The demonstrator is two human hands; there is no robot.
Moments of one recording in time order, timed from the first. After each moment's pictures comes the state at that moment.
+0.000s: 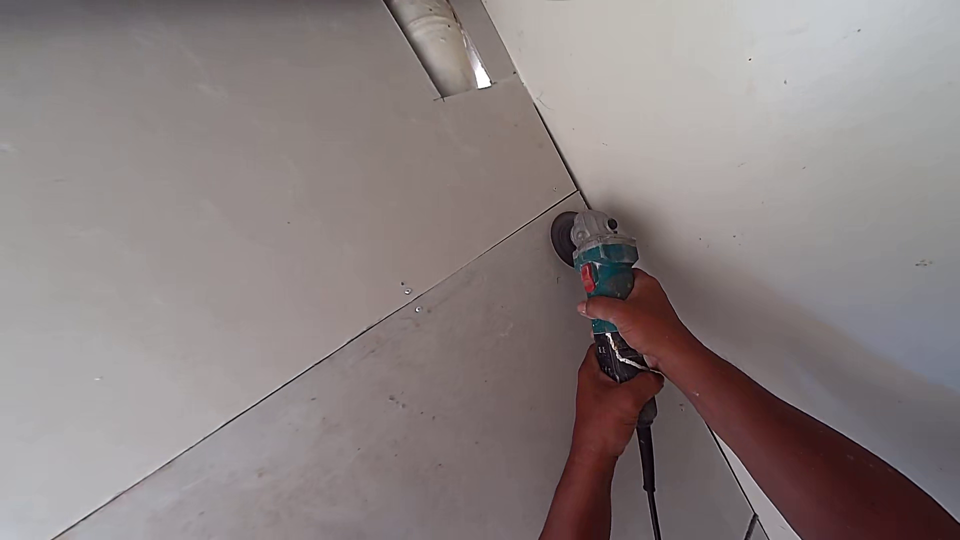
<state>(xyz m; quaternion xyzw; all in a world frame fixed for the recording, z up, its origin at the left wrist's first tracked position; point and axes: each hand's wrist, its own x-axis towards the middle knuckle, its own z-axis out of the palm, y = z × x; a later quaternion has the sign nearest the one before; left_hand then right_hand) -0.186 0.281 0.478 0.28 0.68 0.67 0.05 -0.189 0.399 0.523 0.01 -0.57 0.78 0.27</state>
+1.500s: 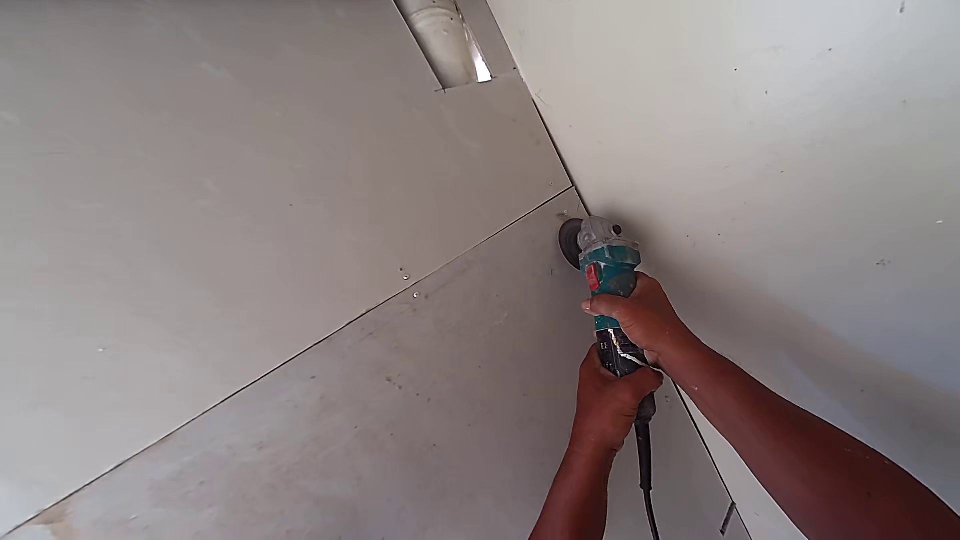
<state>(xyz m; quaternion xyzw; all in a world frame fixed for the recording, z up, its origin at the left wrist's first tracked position) -0.173 0.286 0.476 0.25 0.69 0.68 0.09 -0.182 0.405 0.514 0.00 -0.55 0.79 0.25</state>
